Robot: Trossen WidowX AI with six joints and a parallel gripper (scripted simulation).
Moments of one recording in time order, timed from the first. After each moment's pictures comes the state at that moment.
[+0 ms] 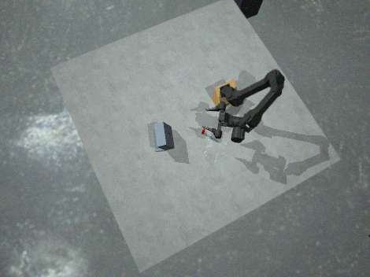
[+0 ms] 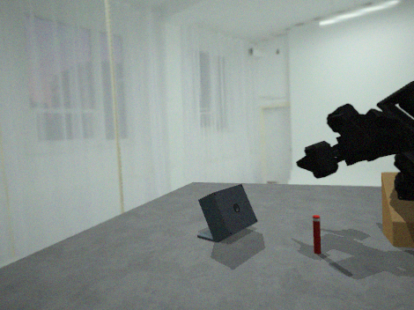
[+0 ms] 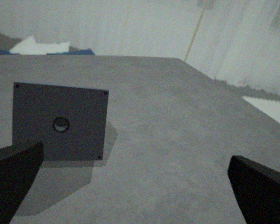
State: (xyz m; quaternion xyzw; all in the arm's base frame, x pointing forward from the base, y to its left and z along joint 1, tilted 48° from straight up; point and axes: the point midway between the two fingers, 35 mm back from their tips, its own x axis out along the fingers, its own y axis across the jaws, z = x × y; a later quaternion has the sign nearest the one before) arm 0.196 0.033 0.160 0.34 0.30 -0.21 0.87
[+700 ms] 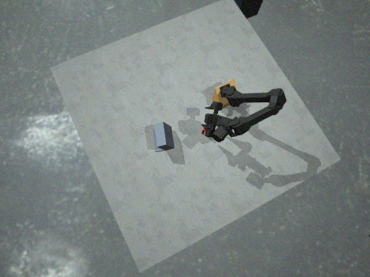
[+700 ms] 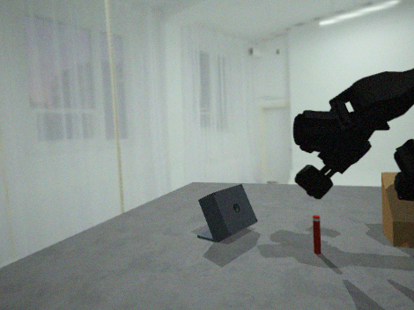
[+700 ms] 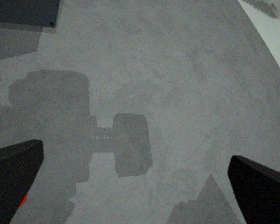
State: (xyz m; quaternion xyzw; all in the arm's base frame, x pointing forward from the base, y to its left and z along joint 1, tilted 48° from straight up) arm 0.190 0.050 0.110 0.25 0.58 -0.15 0.76
